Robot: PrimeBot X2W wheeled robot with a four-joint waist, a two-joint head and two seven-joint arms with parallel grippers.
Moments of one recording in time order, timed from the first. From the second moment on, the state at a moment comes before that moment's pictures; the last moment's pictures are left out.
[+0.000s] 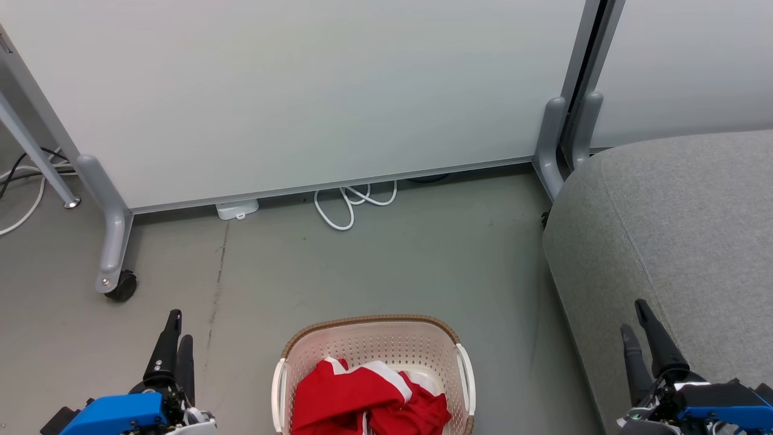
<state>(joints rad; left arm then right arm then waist) -0.05 0.04 0.11 0.30 -1.61 -0.13 0.11 -0.06 -0.04 -0.11 0.29 1.61 0.13 0.11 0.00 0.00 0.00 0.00</state>
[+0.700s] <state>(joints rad) -0.05 0.04 0.06 0.27 -1.40 -0.10 0.01 -0.06 -0.04 -0.06 0.29 1.39 0.13 0.01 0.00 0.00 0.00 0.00</state>
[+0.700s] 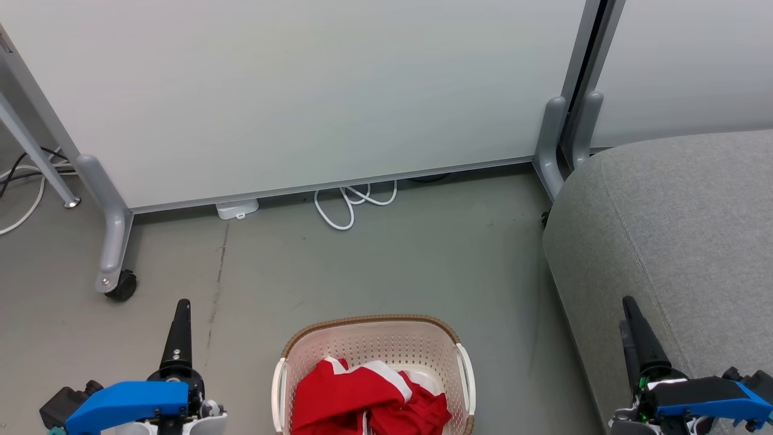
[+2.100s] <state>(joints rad) -0.07 0.05 -0.08 0.23 -0.60 -0.08 -0.13 -0.07 -0.04 -0.03 0.27 0.76 0.13 -0.13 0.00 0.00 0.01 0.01</state>
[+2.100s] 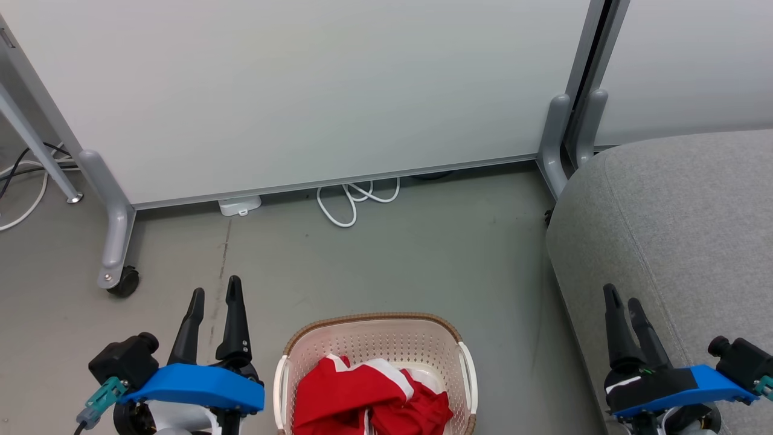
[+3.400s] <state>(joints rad) -0.07 0.05 -0.11 0.25 -0.29 -0.09 -0.22 -0.08 -0.05 -0.03 0.30 0.37 0.13 -0.22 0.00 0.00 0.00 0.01</state>
